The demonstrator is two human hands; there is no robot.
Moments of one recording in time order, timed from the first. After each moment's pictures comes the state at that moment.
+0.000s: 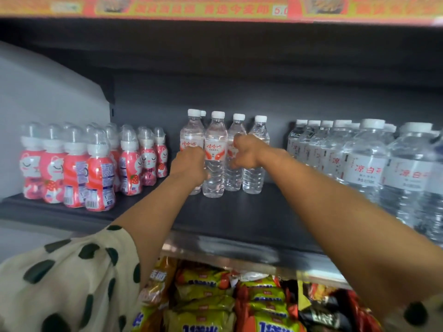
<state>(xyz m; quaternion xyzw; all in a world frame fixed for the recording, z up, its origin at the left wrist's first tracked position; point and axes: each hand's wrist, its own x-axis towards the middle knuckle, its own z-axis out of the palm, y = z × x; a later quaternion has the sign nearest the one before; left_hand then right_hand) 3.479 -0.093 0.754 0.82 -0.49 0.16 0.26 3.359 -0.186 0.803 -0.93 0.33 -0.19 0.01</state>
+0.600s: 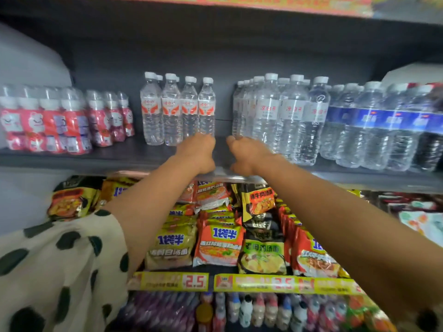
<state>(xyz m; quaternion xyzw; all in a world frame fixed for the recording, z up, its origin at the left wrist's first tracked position) 3.283 0.006 0.713 0.79 -0.59 0.15 0.13 3.167 -0.072 0.710 -0.91 0.36 -0.13 -0.17</state>
